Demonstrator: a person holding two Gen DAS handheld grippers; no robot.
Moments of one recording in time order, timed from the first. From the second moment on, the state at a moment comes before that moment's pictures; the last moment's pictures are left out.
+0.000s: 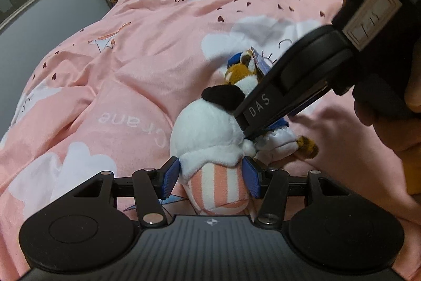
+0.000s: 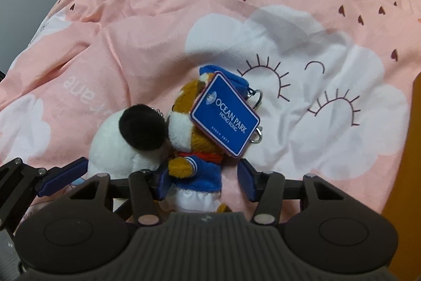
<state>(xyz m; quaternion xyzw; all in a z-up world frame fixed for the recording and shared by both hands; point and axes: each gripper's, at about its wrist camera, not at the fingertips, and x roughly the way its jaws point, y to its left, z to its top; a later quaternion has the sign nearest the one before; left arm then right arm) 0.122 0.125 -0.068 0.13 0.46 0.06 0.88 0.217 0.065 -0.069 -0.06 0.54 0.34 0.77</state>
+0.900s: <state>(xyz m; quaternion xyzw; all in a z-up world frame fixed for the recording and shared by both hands) 0.109 0.173 -0.066 -0.21 0.45 0.01 0.87 0.176 -0.011 -0.005 -0.09 0.46 0.31 0.82</state>
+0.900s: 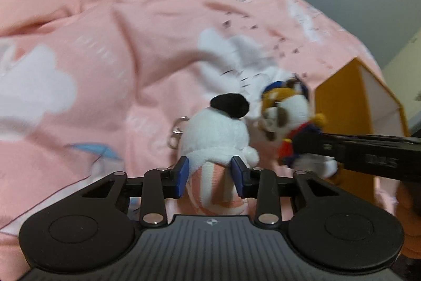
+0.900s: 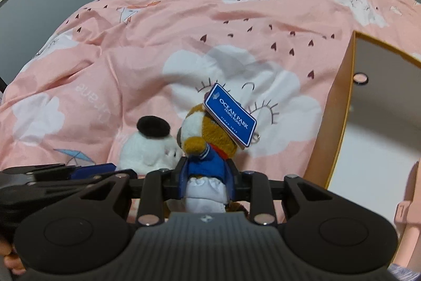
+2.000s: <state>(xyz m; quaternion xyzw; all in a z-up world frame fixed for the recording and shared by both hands) 0.096 0.087 -0.083 0.17 0.45 0.07 0.87 0.136 -0.009 -0.029 -0.14 0.50 0.33 0.79</state>
